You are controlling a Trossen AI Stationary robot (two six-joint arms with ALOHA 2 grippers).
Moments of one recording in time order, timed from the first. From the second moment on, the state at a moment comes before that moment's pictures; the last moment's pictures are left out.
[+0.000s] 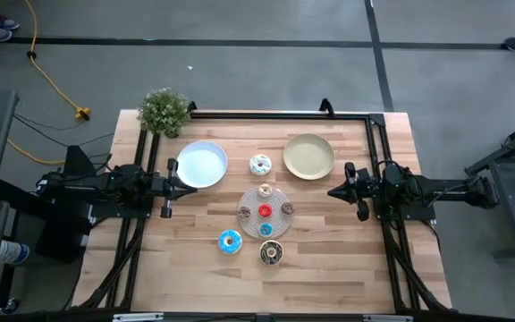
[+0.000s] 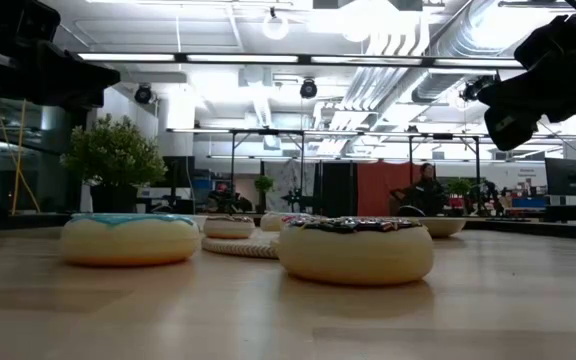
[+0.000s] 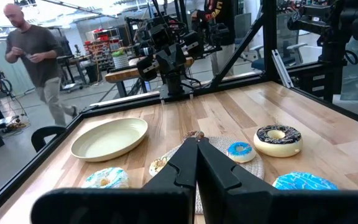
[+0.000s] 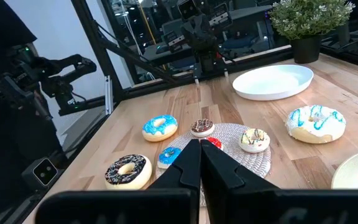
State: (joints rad) left arm -0.05 0.01 0.03 -0.01 0.01 0.20; right arm -0.06 0.14 0.01 0.07 -0.17 0.28
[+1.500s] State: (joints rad) left arm -0.05 0.01 0.03 0.05 0.07 -0.38; right arm -0.06 0.14 0.01 0.07 -0.17 0.28
